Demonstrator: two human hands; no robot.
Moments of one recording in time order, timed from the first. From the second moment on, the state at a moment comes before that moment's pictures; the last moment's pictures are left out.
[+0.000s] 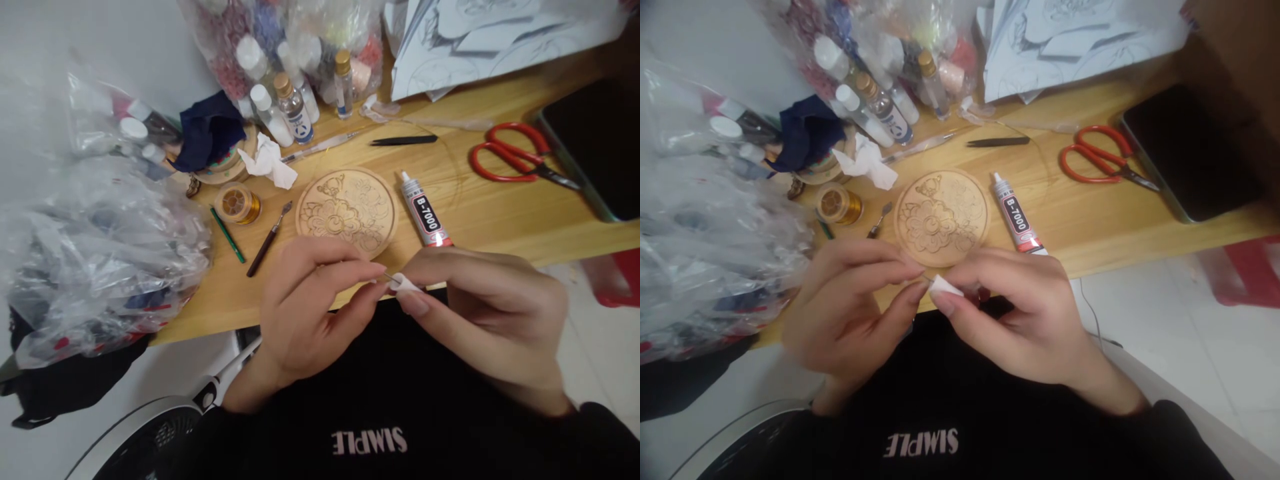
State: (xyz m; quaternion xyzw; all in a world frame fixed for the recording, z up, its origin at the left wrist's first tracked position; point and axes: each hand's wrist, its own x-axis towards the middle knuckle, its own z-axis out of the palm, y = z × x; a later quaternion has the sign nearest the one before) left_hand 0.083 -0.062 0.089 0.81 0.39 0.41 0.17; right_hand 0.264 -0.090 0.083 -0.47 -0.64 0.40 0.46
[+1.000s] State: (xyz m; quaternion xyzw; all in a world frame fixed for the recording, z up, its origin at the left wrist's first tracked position) left_hand 0.084 -0.059 0.093 0.84 0.36 0.38 0.08; right_hand 0.264 -0.093 0.085 -0.48 -0.65 0.37 0.46
